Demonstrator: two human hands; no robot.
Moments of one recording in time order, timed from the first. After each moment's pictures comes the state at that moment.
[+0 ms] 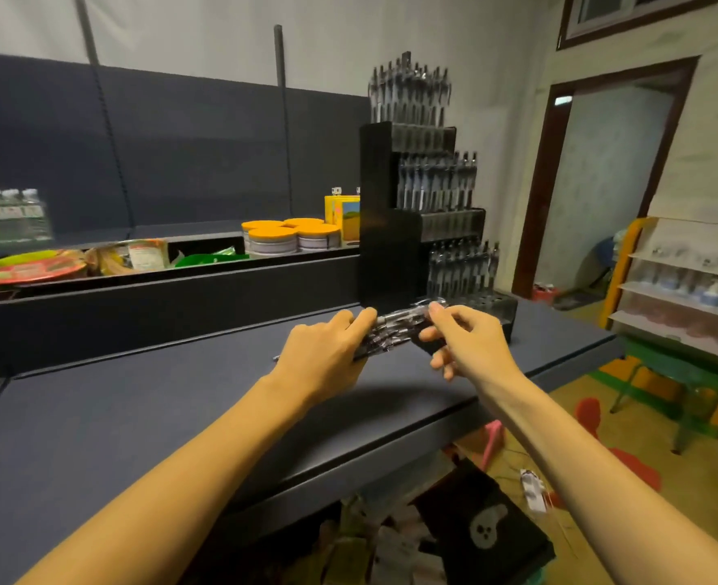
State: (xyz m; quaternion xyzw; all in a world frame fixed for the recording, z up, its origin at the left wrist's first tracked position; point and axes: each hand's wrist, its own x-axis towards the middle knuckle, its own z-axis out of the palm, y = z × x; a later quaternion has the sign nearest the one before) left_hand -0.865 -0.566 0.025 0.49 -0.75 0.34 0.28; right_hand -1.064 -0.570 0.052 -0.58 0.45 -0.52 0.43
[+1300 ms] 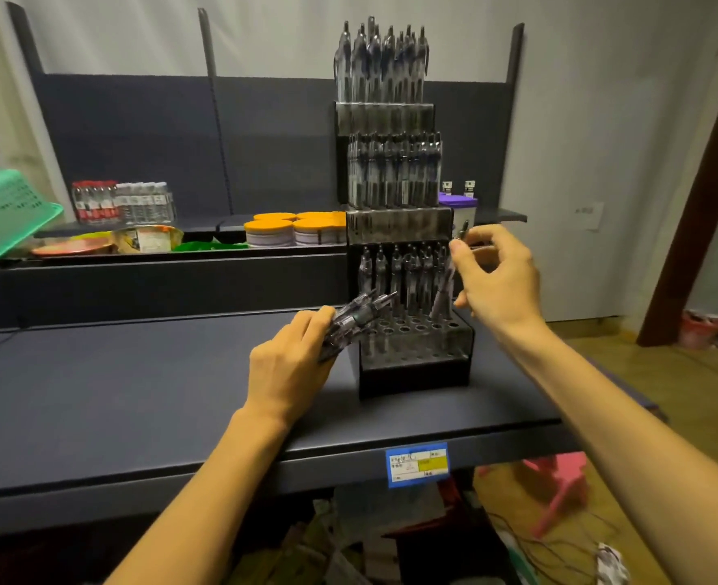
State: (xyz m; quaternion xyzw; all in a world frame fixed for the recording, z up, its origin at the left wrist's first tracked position) left_hand -0.981 -0.642 -0.008 0.60 -0.58 0.43 0.34; right_hand -1.192 -0.753 0.088 -0.70 0.29 -0.59 0.28
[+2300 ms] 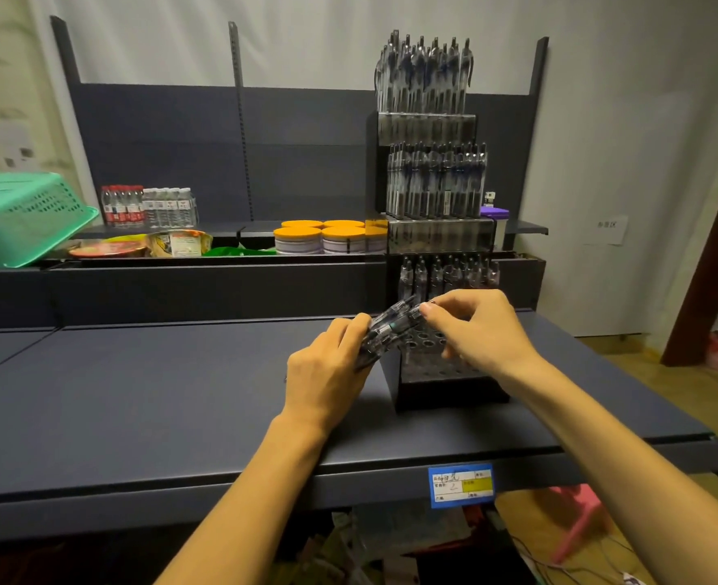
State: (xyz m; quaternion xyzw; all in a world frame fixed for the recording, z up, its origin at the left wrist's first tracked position) left_hand -0.977 -0.645 -0.006 0.60 -0.57 0.43 0.37; right_hand -1.158 -0.719 0.071 -0.80 0.29 -0.41 0.33
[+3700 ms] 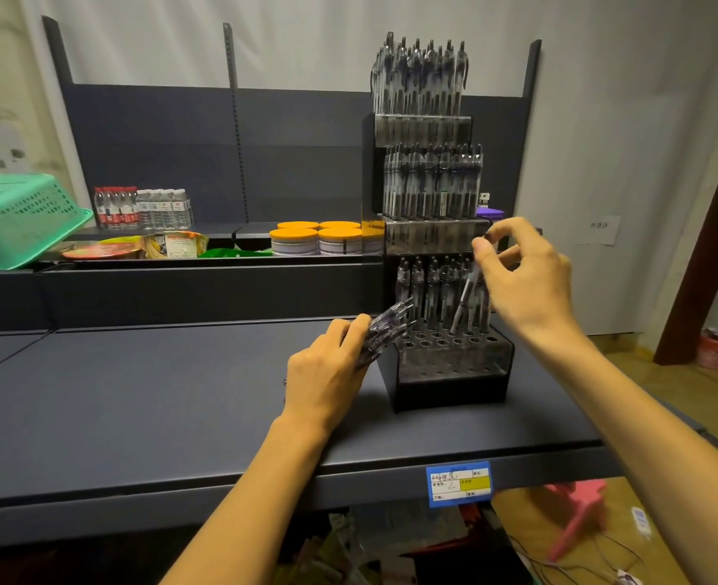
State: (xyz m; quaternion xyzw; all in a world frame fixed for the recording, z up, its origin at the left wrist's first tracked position) left_hand -0.978 -0.647 -0.009 0.63 -0.56 0.42 0.33; right_hand -1.174 -0.748 0.101 -0.74 0.32 -0.58 0.12
